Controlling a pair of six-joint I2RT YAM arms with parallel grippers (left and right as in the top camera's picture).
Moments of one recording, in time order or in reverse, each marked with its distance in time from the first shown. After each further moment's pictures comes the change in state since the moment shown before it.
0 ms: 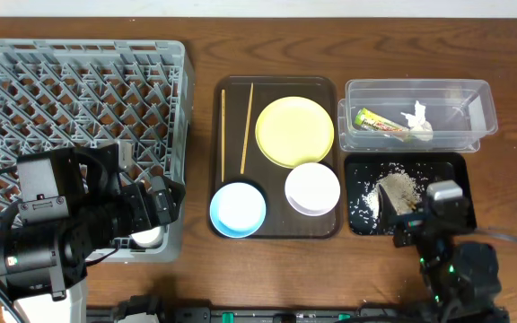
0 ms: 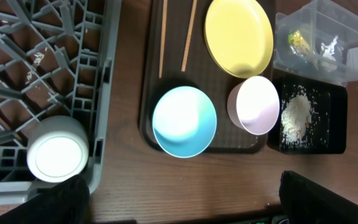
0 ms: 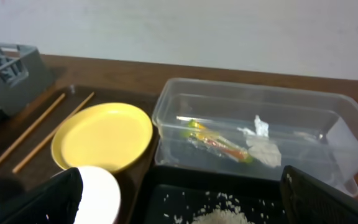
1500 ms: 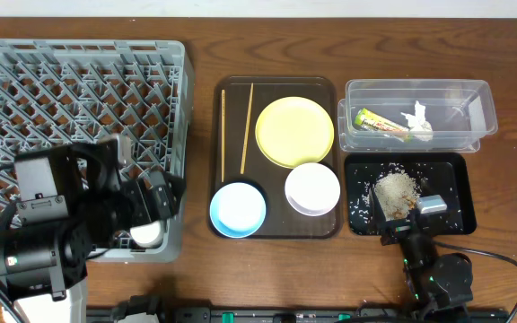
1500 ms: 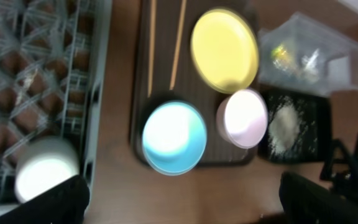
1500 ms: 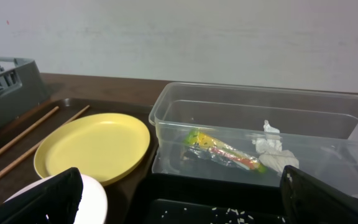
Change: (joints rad) left arm 0.000 0.001 0.000 0.083 0.043 -0.018; right arm -0.006 -0.206 -0.354 0.306 -0.003 0.000
